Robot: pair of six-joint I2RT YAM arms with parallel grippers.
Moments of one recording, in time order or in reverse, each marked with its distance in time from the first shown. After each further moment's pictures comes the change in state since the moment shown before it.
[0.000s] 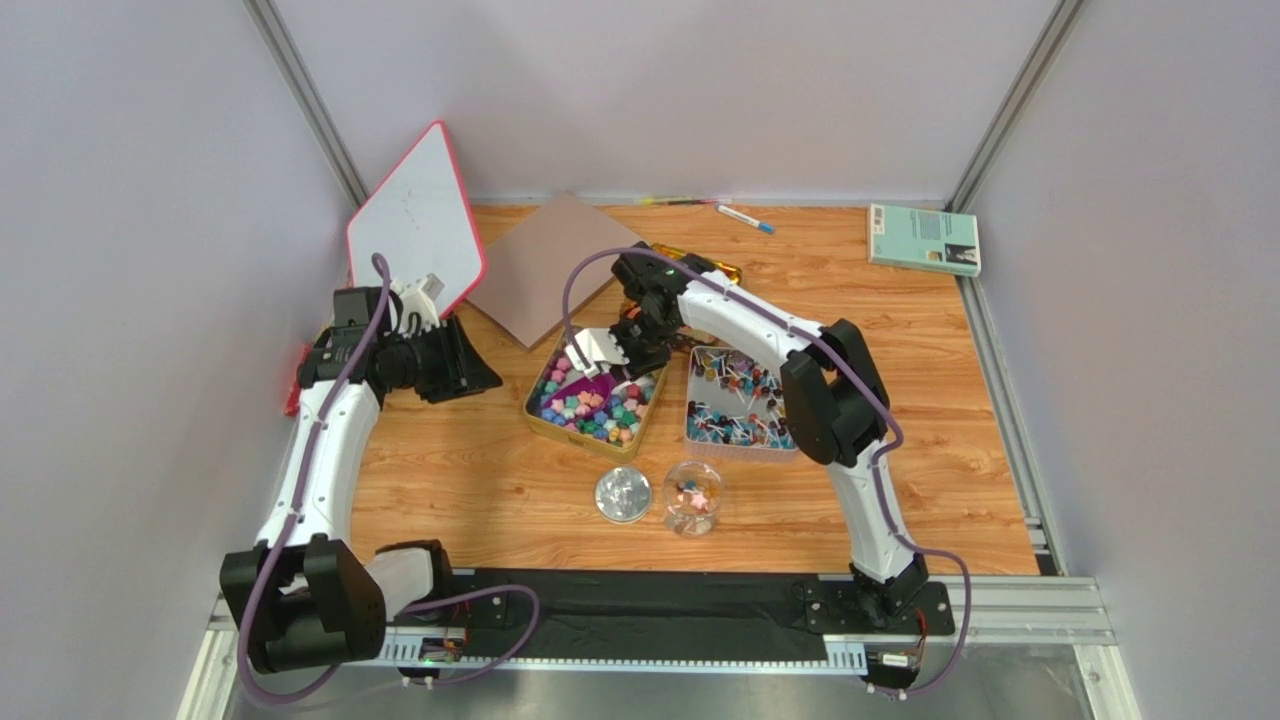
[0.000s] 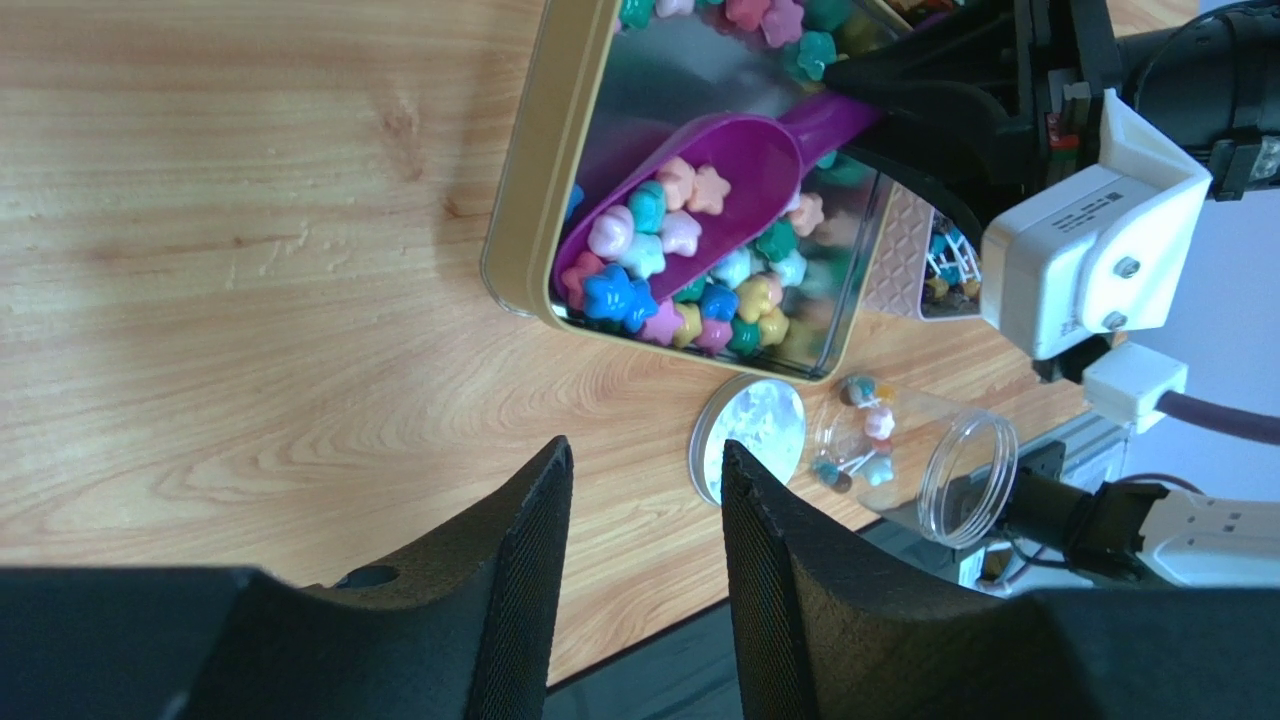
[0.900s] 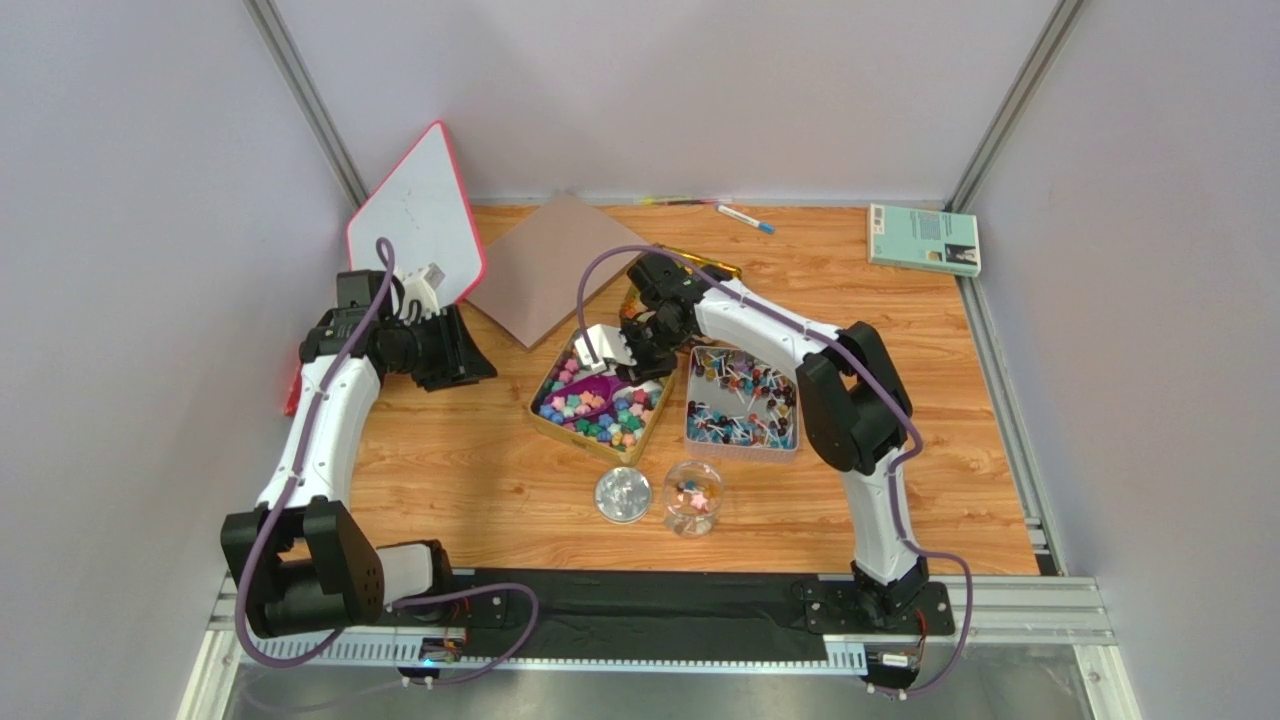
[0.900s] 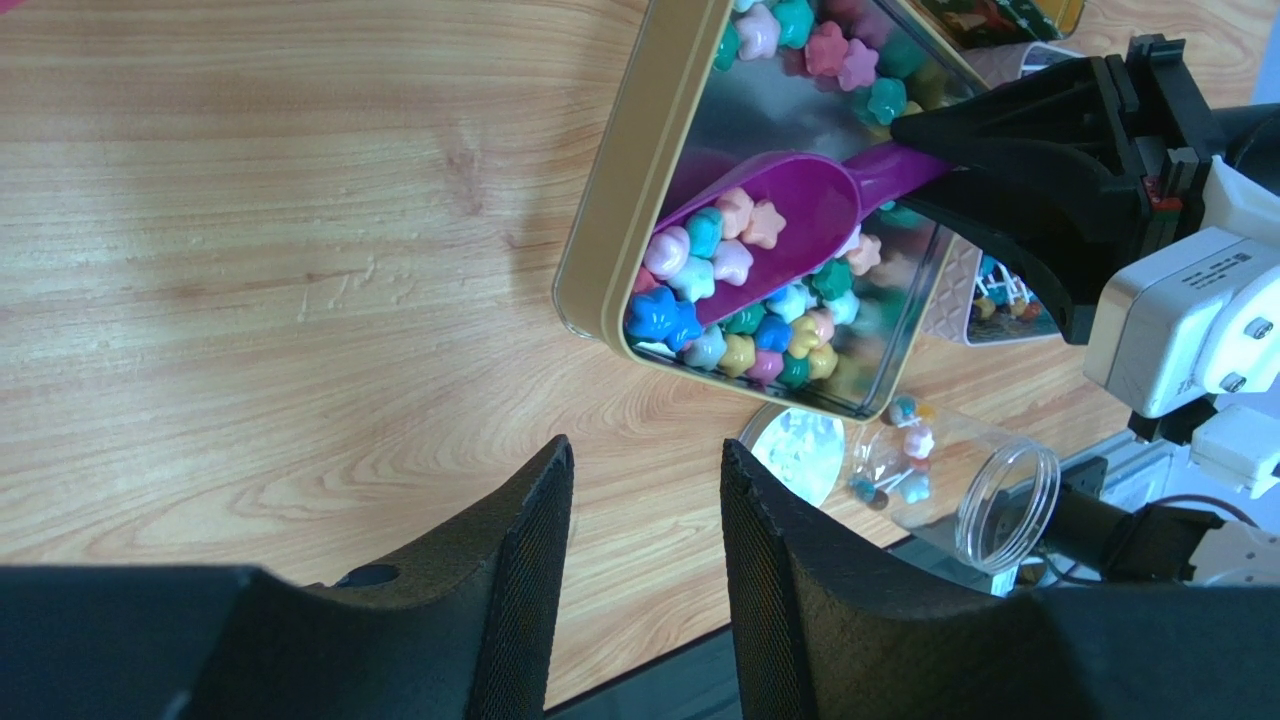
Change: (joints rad) left arm 0.002 0.112 0.081 -0.013 -0.047 0.046; right arm -0.034 -0.095 -0.182 0.149 -0.085 0.124
